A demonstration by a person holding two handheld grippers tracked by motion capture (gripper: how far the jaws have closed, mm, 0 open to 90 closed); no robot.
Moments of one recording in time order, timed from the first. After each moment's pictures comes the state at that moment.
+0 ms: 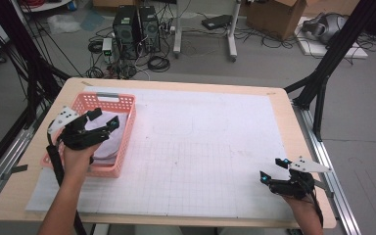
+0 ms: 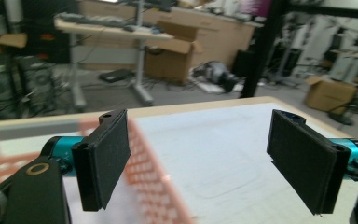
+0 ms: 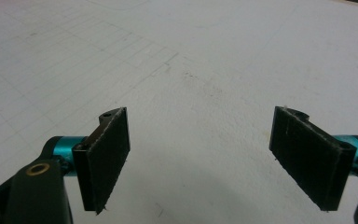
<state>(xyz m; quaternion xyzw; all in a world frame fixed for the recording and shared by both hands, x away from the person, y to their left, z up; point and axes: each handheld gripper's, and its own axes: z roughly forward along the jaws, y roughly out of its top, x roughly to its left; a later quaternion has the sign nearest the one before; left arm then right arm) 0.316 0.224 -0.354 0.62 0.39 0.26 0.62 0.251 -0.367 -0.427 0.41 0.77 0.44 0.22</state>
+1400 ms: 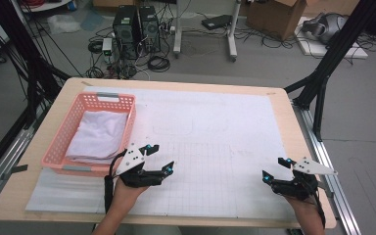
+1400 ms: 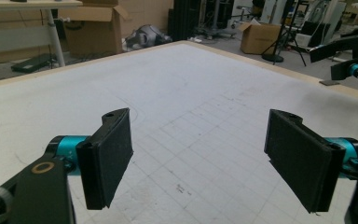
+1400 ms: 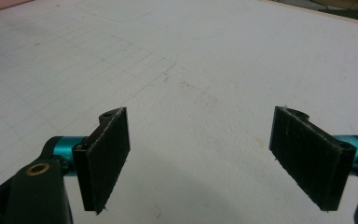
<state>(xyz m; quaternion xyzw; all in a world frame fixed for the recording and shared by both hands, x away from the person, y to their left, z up) 0.267 0.107 -0.417 0.72 0.29 0.20 0.60 0.246 -0.370 -0.423 0.40 0.76 0.45 0.24</state>
